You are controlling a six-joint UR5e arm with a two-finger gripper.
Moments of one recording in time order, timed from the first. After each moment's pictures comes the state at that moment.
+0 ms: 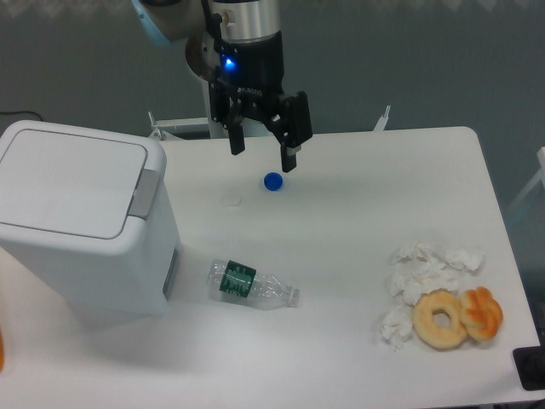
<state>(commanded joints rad) 2.42 -1.50 -1.67 -1.03 1.47 1.08</state>
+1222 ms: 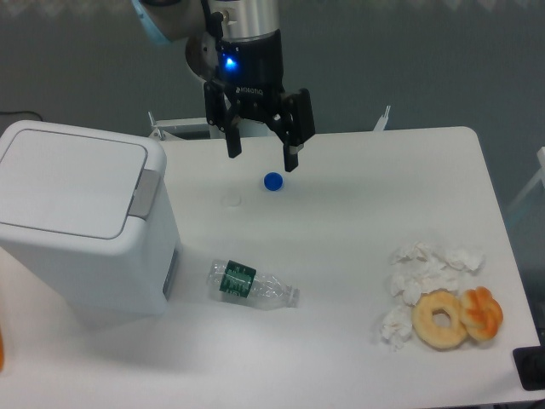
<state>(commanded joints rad) 2.40 -1.51 -1.65 -1.03 1.46 0.81</state>
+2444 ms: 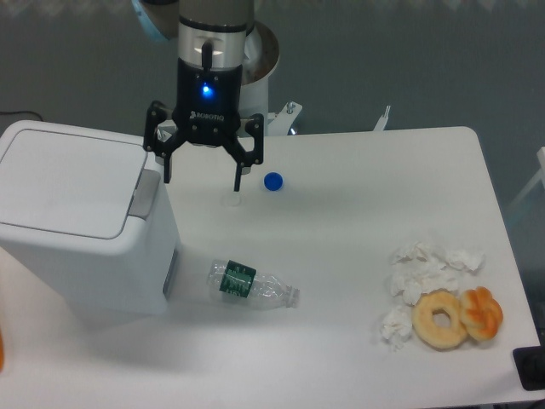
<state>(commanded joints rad) 2.32 -1.57 -1.68 -1.03 1.27 0.26</state>
